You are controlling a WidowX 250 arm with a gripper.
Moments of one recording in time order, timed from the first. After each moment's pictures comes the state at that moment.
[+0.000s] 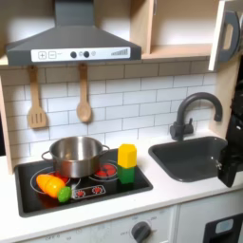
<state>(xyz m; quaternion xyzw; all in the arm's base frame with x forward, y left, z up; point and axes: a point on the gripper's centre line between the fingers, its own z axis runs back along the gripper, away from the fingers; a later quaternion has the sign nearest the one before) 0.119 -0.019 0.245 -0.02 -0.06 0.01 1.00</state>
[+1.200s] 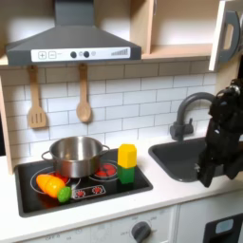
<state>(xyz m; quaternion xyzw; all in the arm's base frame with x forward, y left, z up) 0.148 0.002 0.231 -0.03 -0.10 0.03 0.99</state>
